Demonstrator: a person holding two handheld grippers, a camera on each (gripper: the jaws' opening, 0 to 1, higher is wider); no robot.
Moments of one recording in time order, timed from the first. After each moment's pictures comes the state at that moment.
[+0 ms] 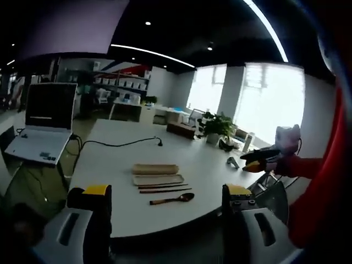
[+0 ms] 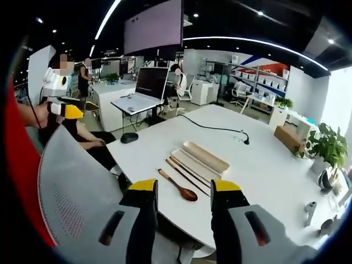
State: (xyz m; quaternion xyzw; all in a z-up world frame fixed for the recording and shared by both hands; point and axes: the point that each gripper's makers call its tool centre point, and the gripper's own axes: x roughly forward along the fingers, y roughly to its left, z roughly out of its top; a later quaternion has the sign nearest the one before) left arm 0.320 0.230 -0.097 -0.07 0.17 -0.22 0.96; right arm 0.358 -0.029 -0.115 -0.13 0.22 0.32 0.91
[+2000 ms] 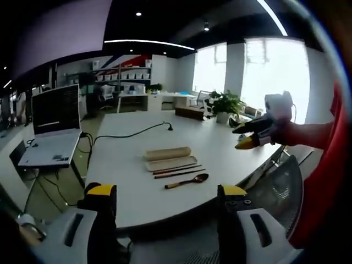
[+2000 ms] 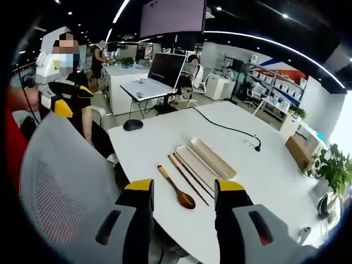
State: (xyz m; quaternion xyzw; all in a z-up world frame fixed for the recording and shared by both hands) left arm 0.305 0.242 -0.118 0.01 0.21 -0.19 0.96; right arm 0.398 0.003 -0.142 -0.22 0.23 0.37 0.88
